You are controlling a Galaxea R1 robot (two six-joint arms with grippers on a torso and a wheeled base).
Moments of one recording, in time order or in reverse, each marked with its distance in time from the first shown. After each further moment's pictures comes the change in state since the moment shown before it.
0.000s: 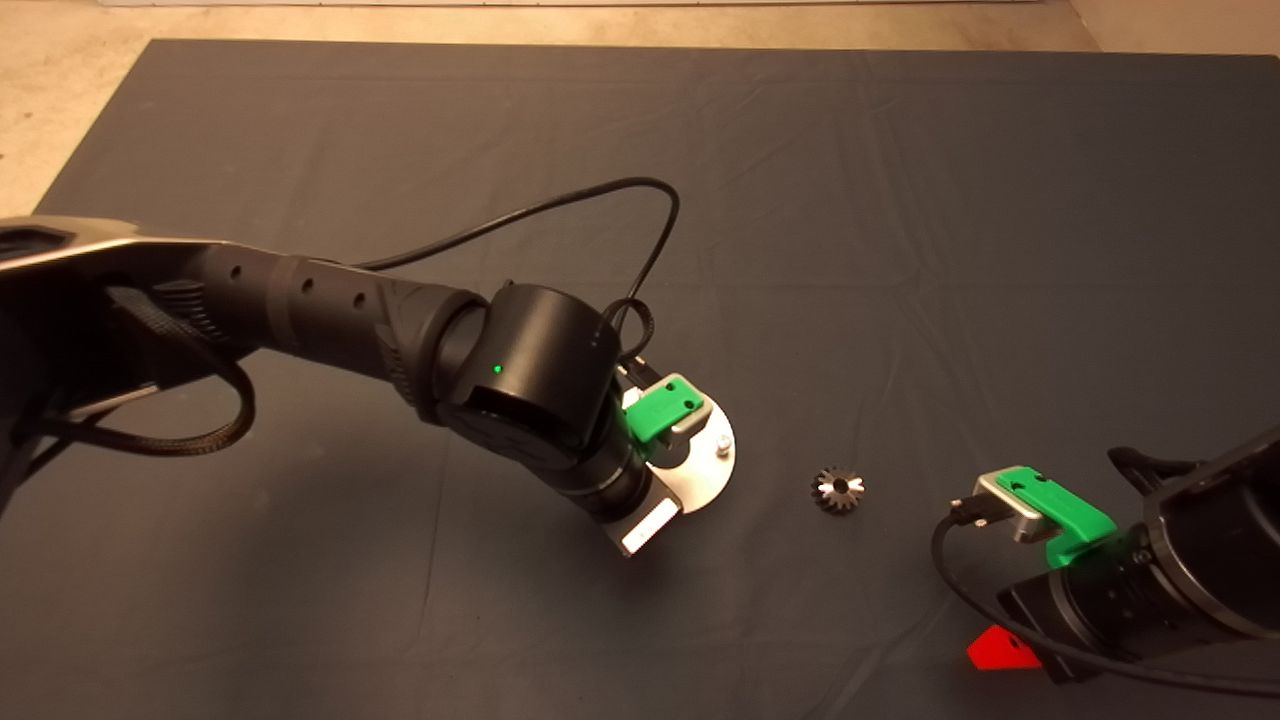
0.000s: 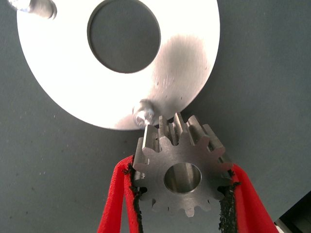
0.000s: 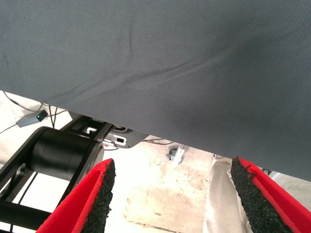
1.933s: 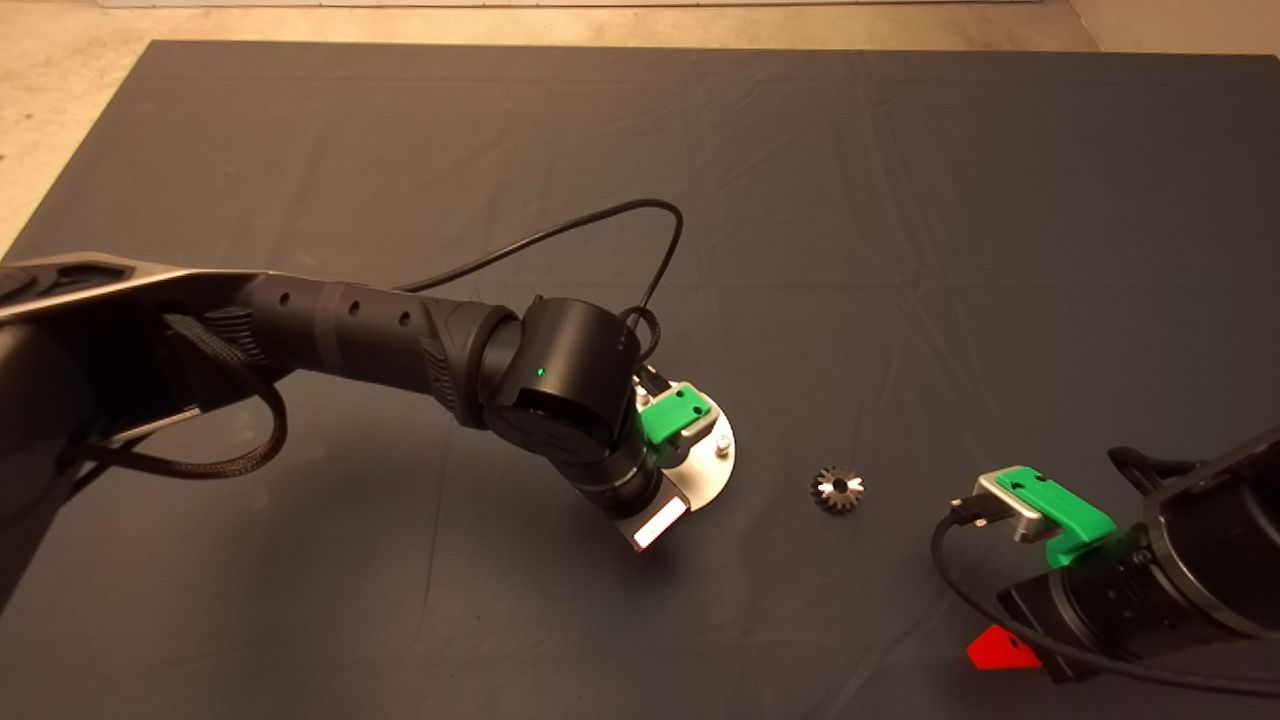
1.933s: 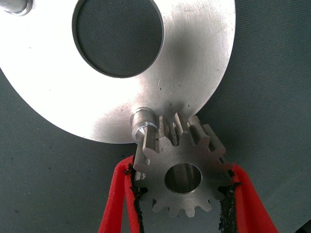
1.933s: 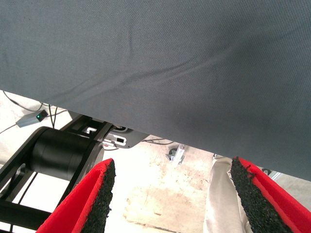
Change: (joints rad) left arm 0.063 0.010 -0.073 0.043 -0.004 0.075; right arm 0.000 0.000 0.000 0.000 0.000 0.000
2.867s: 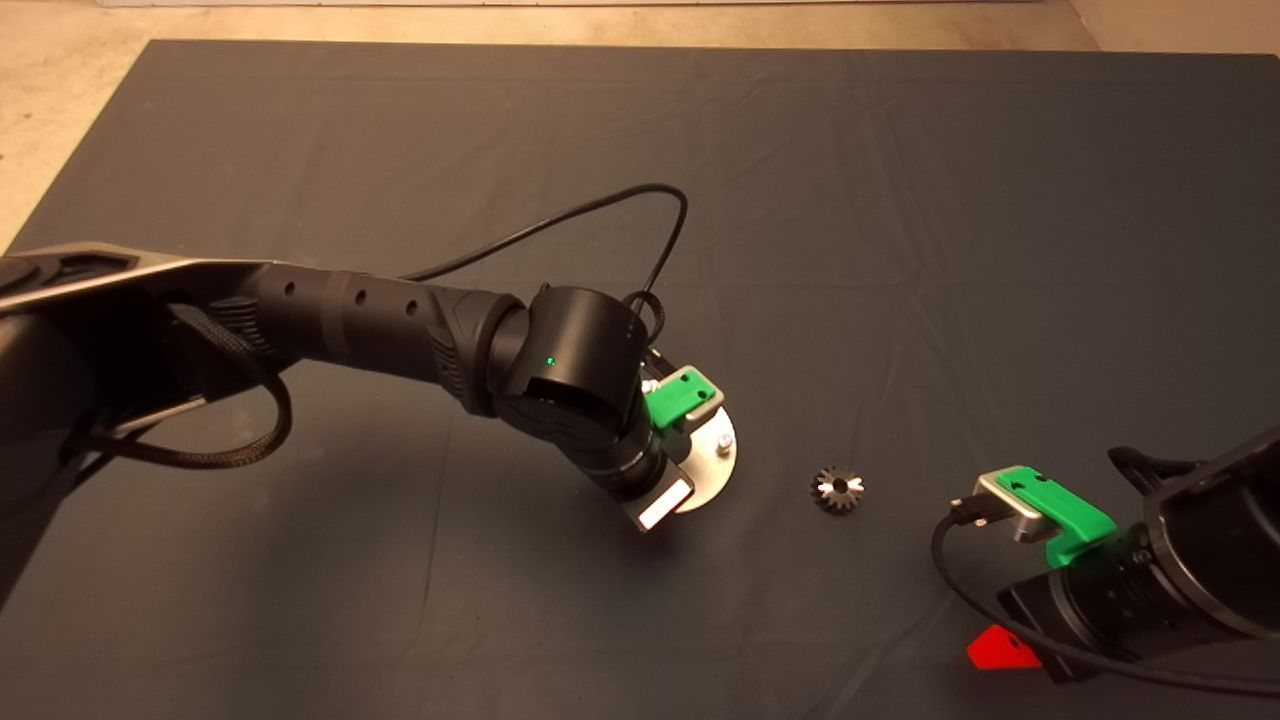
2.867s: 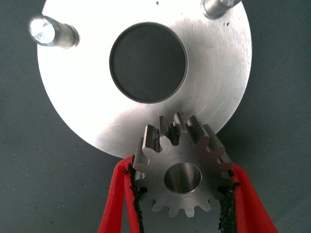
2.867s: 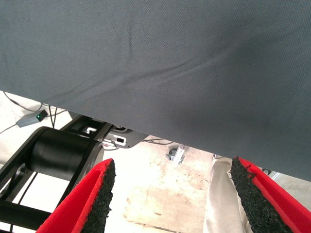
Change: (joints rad) left arm -0.034 0.015 -0.021 0.016 0.004 0.010; right arm 0.000 0.000 0.000 0.000 0.000 0.000
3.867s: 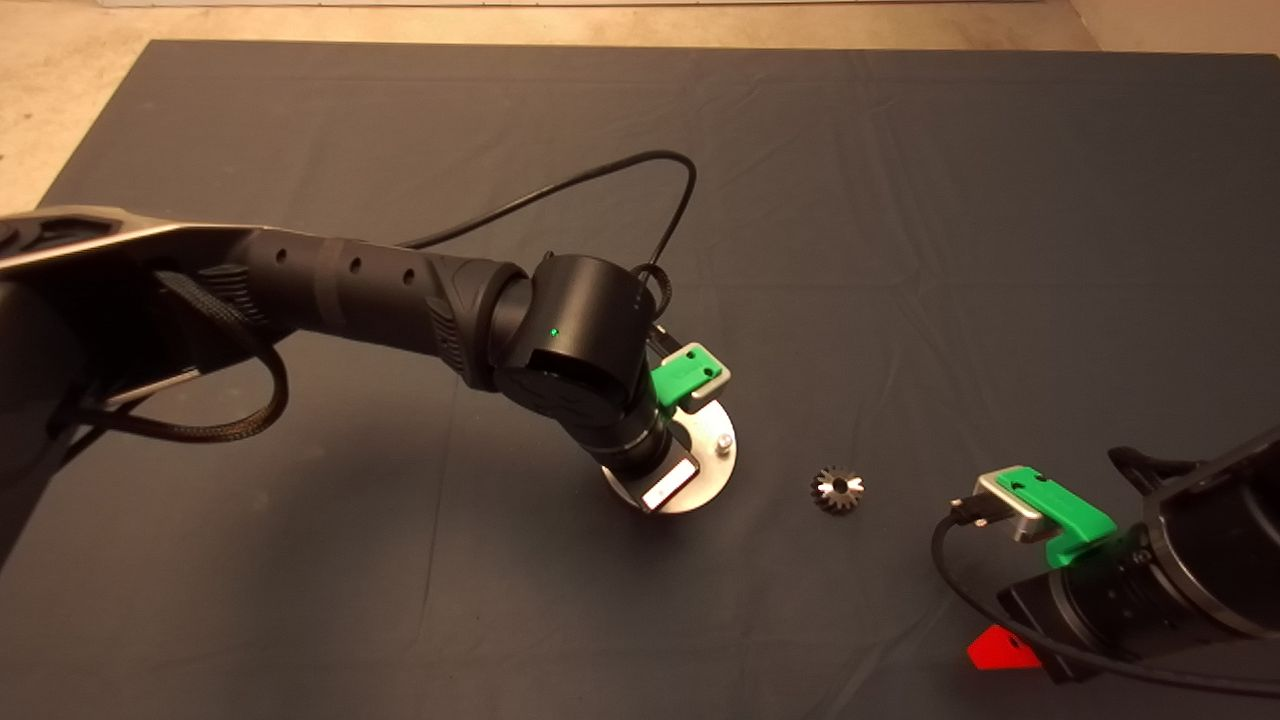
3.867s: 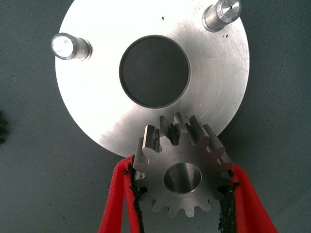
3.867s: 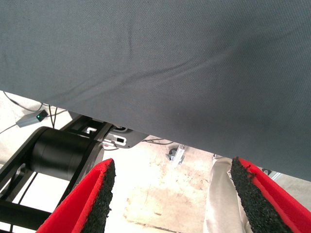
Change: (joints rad) left arm -0.036 0.006 0.001 -0.018 0.000 -0.003; right arm 0.000 0.000 0.000 0.000 0.000 0.000
